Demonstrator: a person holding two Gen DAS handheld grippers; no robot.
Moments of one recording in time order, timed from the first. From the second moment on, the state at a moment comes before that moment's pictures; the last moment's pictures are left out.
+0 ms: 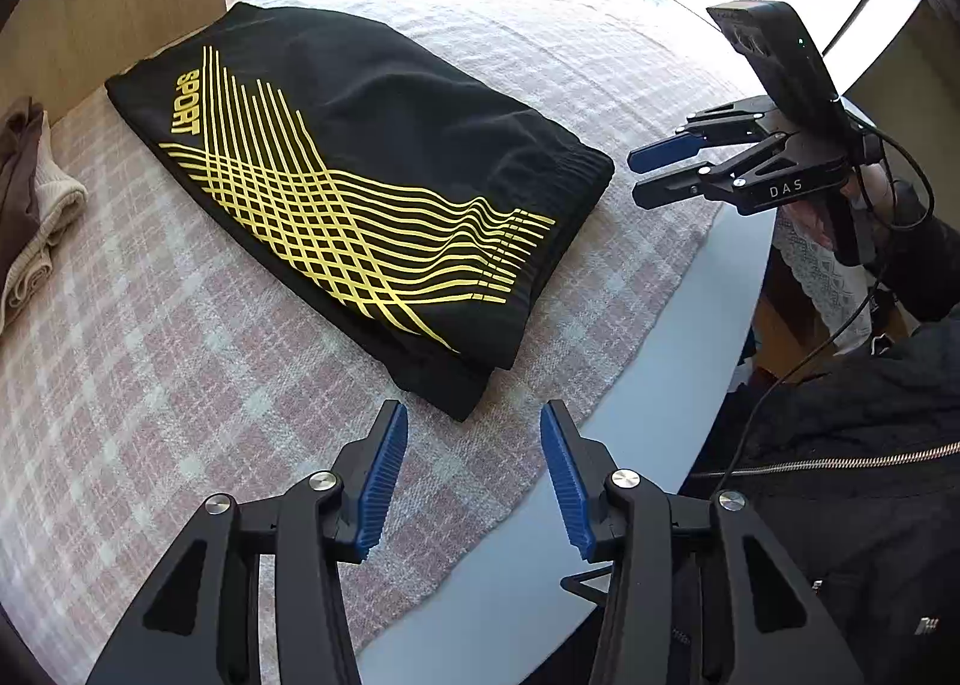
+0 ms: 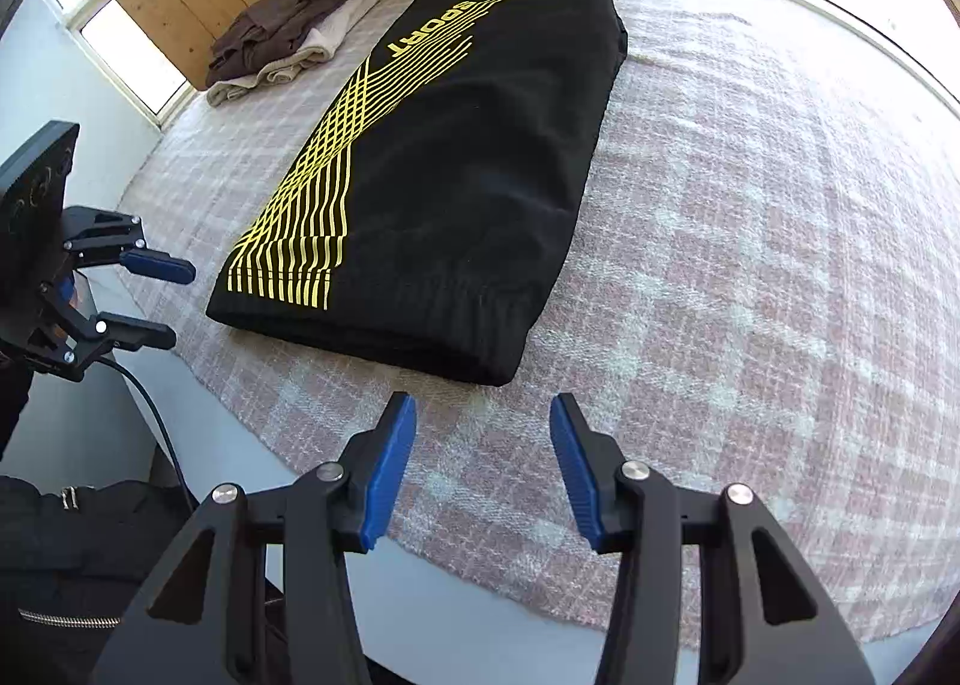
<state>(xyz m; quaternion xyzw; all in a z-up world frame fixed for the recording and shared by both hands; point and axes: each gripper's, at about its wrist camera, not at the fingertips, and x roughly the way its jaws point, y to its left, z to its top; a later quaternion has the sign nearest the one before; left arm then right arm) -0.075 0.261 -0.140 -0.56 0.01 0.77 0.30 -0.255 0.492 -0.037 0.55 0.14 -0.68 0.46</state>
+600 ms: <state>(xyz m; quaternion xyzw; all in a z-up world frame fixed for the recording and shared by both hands) -0.109 0.279 -0.157 -0.63 -0.14 0.76 0.10 -0.288 0.484 -0.028 0.54 0.14 -0.71 0.44</state>
